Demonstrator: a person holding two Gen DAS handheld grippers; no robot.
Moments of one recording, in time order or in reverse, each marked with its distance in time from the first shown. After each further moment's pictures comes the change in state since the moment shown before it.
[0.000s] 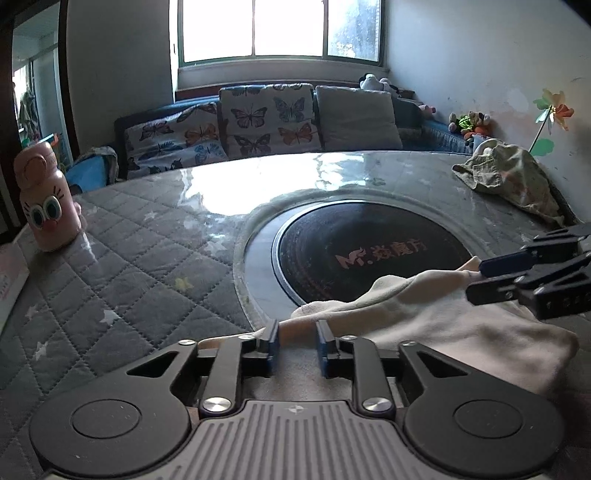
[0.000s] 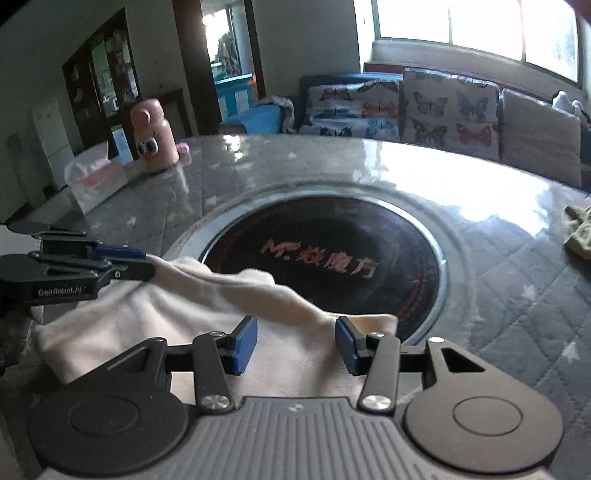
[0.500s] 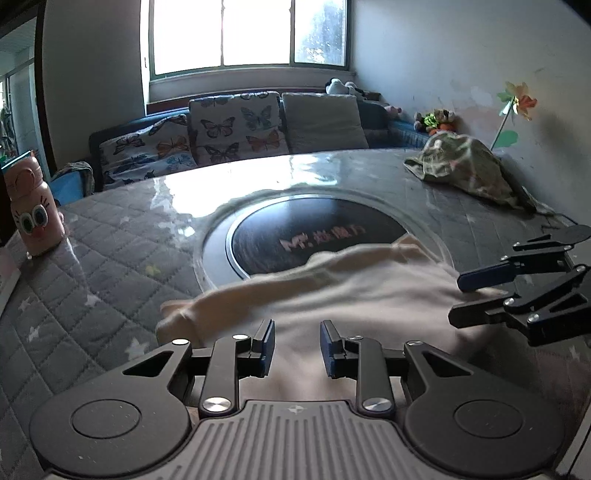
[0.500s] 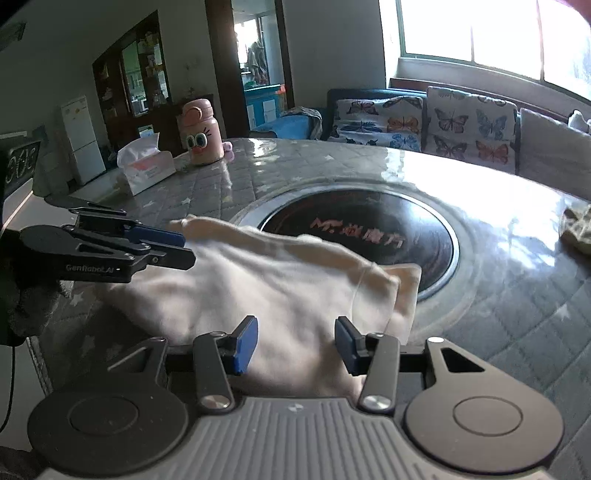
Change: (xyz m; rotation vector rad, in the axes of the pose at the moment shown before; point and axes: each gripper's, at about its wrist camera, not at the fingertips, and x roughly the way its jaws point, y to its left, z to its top) left arm -0.040 -0.031 -0.028 0.056 -0.011 -0.080; right arm -0.047 0.028 -0.048 -0.054 -0.025 0.056
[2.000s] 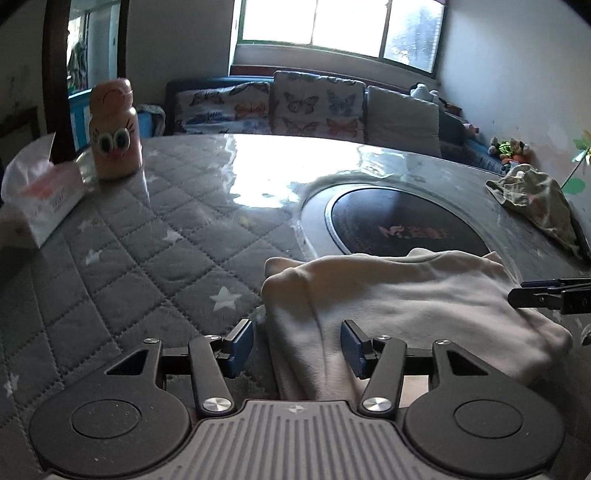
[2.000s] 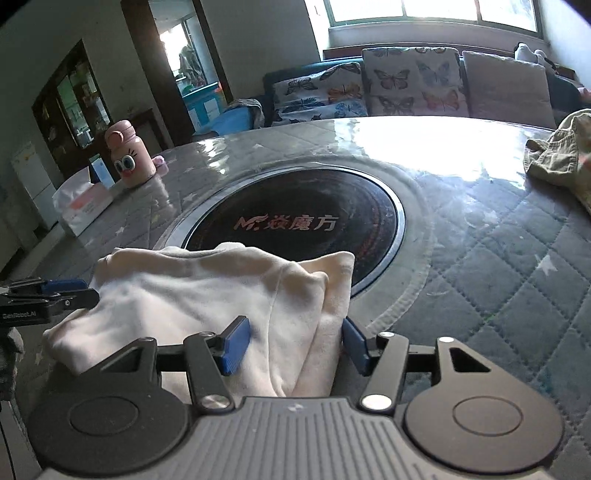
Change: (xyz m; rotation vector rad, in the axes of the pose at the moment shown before) left arm 0.000 0.060 -0.015 -0.260 0.045 0.141; right arm 0.032 -0.061 0.013 0.237 0.040 -0.060
